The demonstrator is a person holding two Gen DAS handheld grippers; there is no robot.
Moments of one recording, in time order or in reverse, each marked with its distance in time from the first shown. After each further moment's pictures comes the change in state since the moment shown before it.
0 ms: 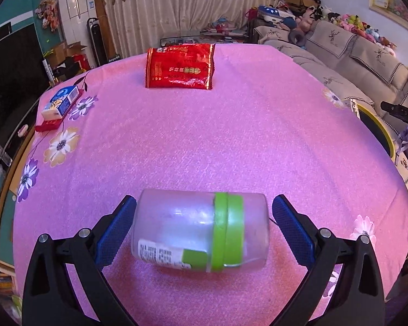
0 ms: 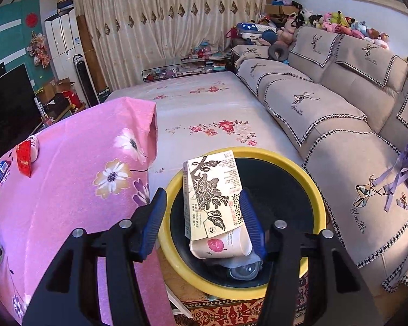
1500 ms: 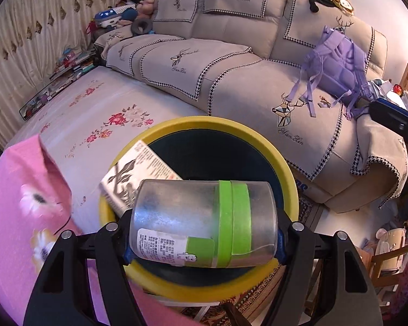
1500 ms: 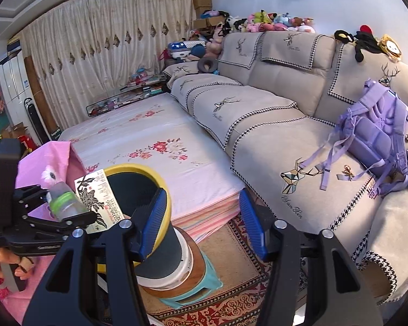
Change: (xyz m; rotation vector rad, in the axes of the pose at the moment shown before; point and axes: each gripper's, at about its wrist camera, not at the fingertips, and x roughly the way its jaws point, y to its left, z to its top) left arm 0.105 -0.434 0.140 0.600 0.030 -0.430; right arm -0.092 -0.185 -0.037 0.220 -0.116 -0.233
